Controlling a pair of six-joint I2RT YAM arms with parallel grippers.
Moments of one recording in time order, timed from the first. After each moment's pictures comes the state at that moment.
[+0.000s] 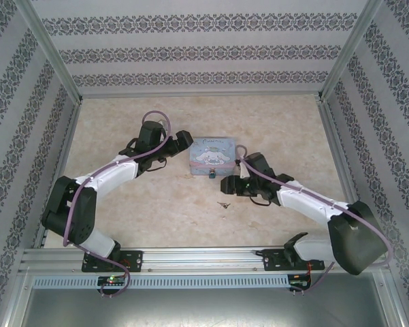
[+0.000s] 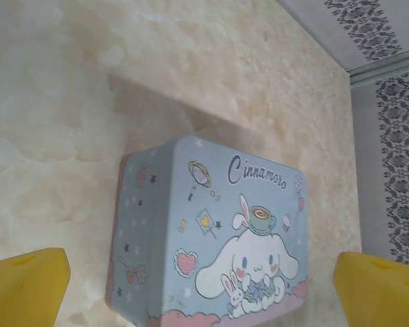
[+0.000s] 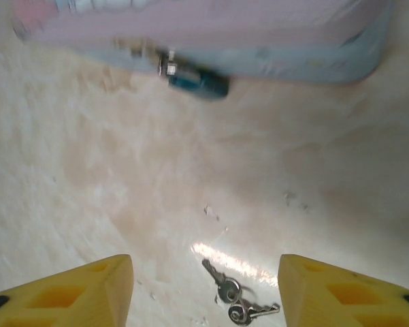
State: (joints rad) left arm -0.39 1.54 0.96 -0.04 0.24 -0.85; right arm 0.55 1.29 0.62 -0.26 -0.33 0.59
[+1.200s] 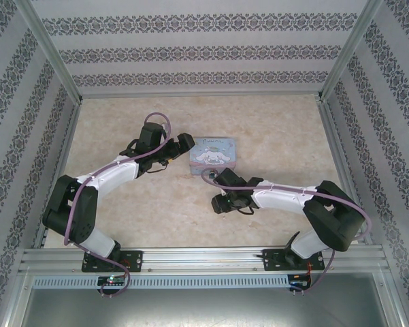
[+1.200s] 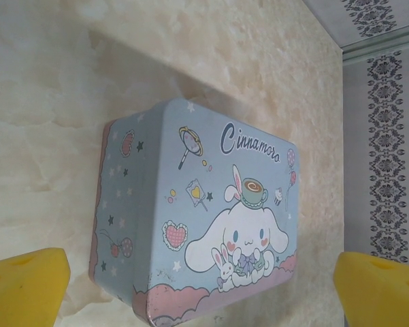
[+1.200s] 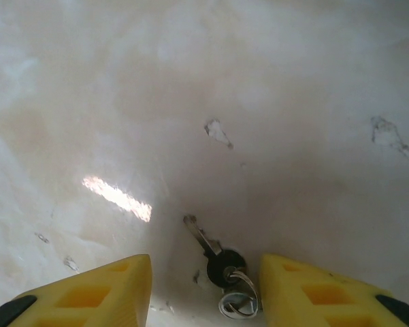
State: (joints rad) left arm -0.39 1.56 0.95 -0.04 0.32 -0.89; right arm 0.83 1.50 0.71 -0.40 -0.05 0.47
